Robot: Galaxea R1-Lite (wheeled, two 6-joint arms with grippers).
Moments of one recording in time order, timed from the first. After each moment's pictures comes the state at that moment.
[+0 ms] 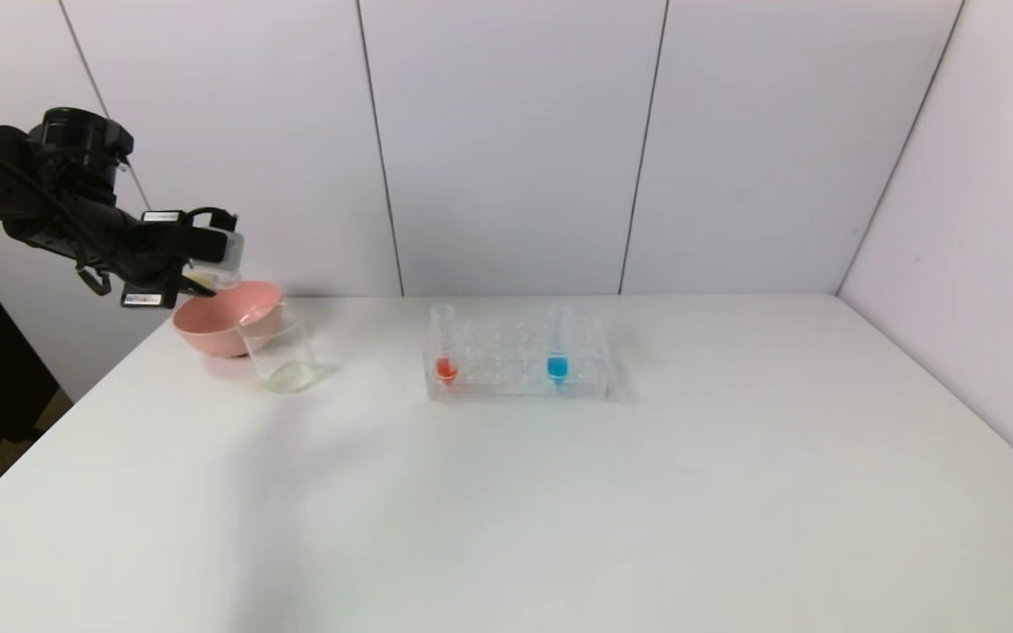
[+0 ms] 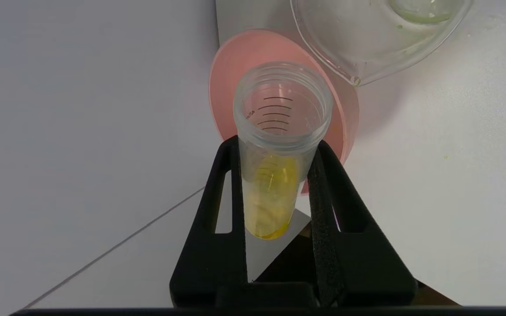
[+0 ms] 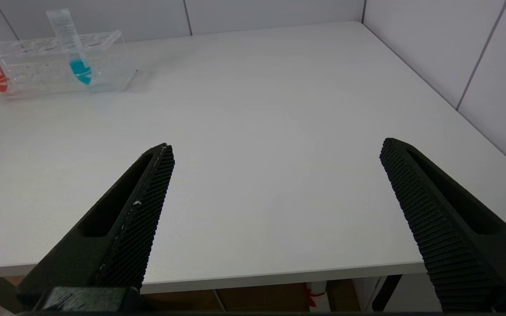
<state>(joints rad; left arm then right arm) 0.19 2.11 -2.00 0.62 -0.22 1.69 0.00 0.00 0.00 -0.01 -0.04 0.09</state>
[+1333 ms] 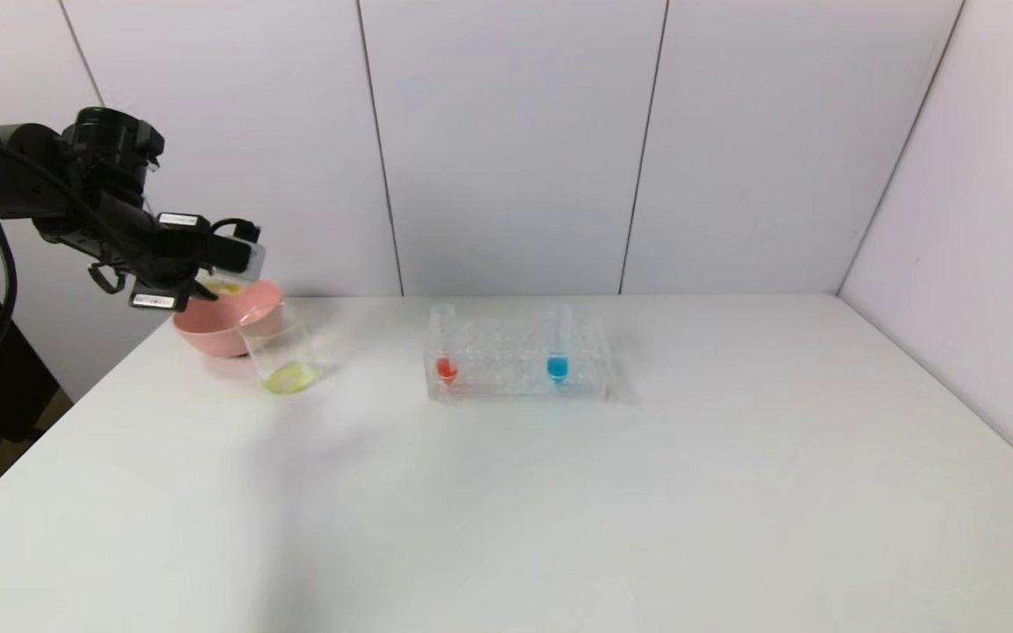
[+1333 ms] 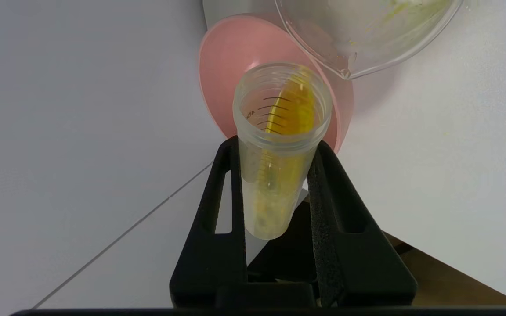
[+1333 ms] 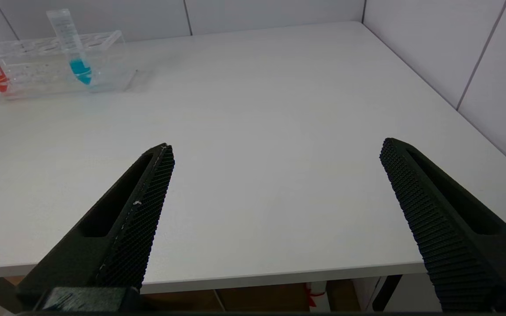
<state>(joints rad) 0.12 2.11 -2.00 0.63 -0.06 1.71 0.00 0.00 0.00 -0.01 -0.04 0.09</state>
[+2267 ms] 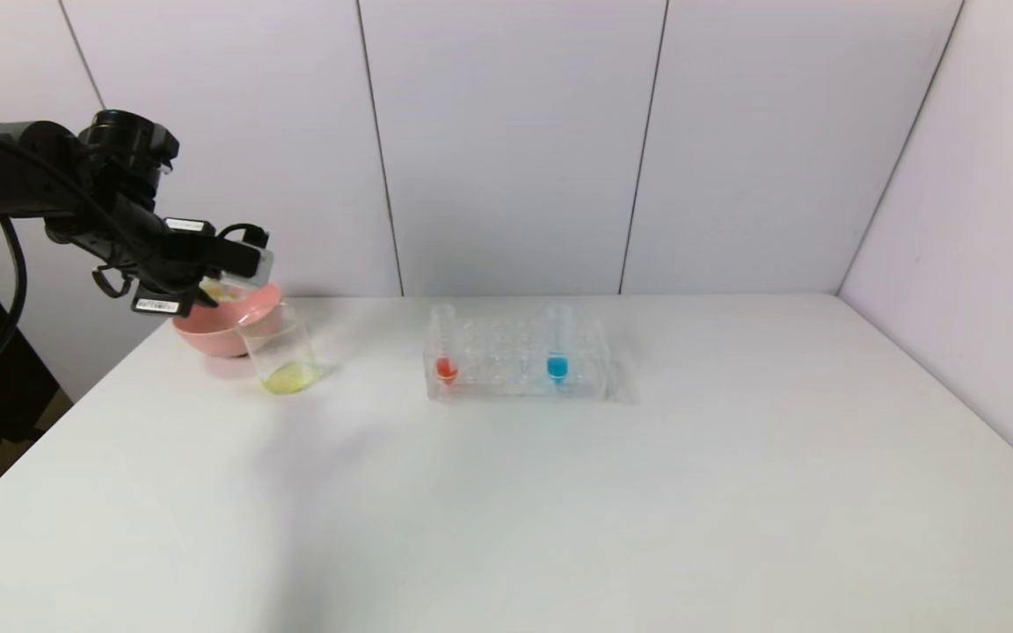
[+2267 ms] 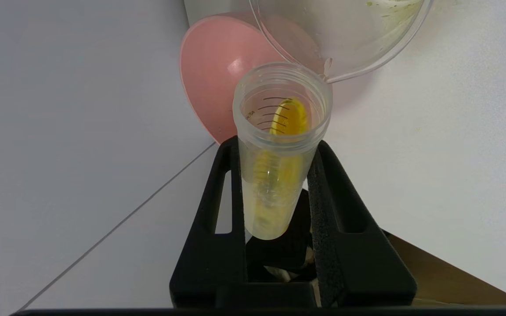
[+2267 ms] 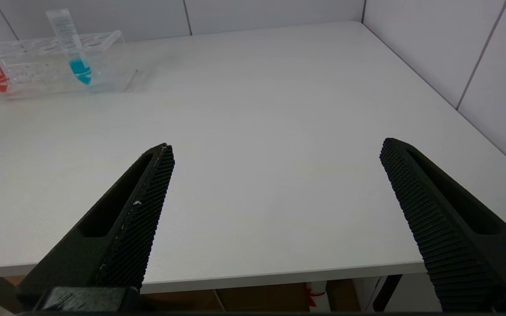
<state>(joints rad) 0.09 2.11 -2.00 0.68 0.02 1.68 0.00 0.00 0.00 -0.01 -0.04 0.09</state>
